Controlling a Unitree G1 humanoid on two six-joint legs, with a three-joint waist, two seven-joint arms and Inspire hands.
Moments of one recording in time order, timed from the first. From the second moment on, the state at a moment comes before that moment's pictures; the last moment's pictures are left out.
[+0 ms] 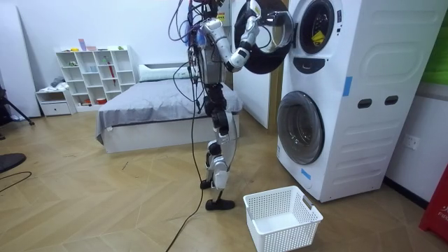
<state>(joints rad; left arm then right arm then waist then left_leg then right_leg) 0.16 0.31 -0.01 1.12 0.05 0.06 0.03 -0.34 -0.39 0.08 -0.68 0.54 -0.03 0.41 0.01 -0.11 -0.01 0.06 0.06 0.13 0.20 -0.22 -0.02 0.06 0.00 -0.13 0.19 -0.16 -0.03</state>
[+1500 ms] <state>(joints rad) 0.11 0.31 -0.05 1.16 0.06 0.09 0.03 -0.34 -0.34 0.43 -0.52 0.40 0.12 0.53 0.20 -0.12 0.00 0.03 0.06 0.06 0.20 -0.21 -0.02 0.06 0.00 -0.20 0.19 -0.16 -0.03</state>
